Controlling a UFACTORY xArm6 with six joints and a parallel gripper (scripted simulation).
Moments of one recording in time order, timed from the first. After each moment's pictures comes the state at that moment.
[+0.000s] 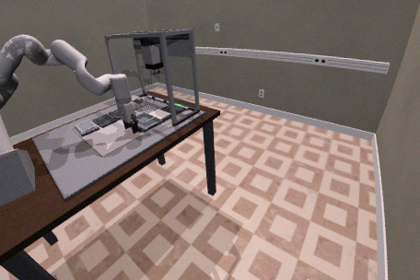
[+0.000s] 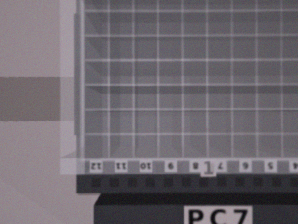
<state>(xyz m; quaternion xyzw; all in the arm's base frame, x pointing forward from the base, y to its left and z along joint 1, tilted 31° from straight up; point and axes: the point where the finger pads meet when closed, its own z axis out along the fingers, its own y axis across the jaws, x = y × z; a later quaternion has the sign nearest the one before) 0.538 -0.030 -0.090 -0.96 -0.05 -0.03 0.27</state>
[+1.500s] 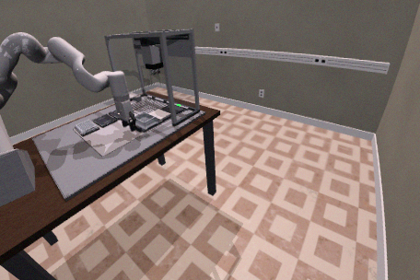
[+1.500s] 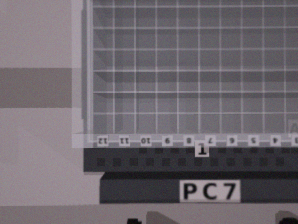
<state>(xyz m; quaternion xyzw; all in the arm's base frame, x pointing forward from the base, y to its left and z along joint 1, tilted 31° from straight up) 0.530 -0.038 -0.077 -0.96 -0.05 -0.03 0.27</state>
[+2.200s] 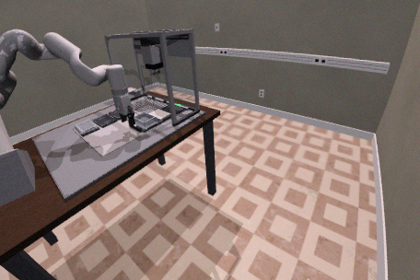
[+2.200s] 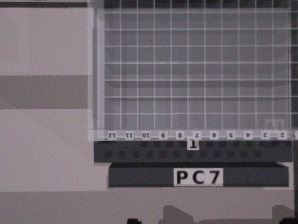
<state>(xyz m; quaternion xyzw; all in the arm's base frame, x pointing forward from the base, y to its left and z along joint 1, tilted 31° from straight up) 0.529 -0.054 -0.050 -0.96 -0.05 -0.03 0.27</state>
